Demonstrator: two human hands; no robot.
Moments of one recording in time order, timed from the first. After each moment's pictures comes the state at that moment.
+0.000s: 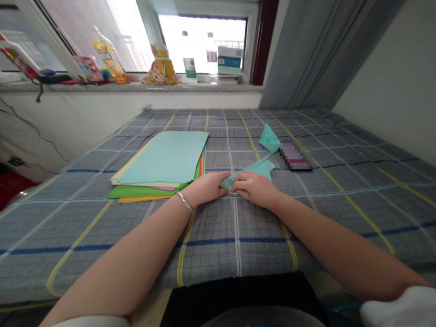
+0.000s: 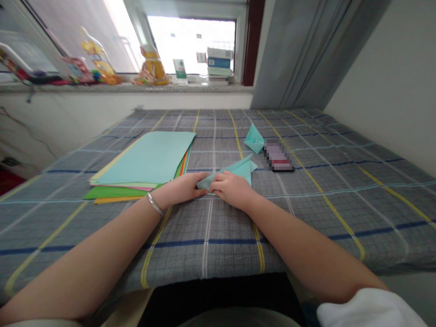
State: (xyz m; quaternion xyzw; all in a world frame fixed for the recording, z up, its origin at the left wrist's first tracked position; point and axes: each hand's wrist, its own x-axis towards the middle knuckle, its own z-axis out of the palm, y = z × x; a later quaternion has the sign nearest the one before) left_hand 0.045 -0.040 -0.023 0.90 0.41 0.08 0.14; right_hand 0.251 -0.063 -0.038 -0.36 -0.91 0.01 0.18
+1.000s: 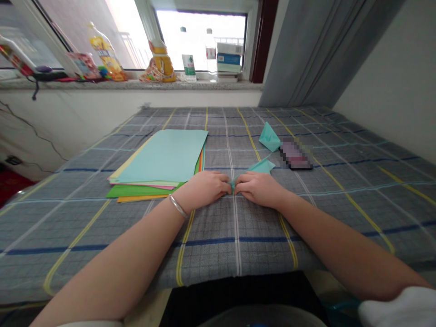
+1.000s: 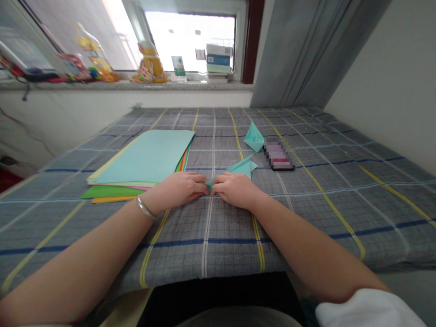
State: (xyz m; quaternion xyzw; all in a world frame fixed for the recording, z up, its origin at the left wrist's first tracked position) left_hand 0.038 -0.055 -0.002 0.96 0.26 0.02 -0.04; right_hand 0.261 -0.065 -0.033 -0.31 -0.94 -0.03 0.14
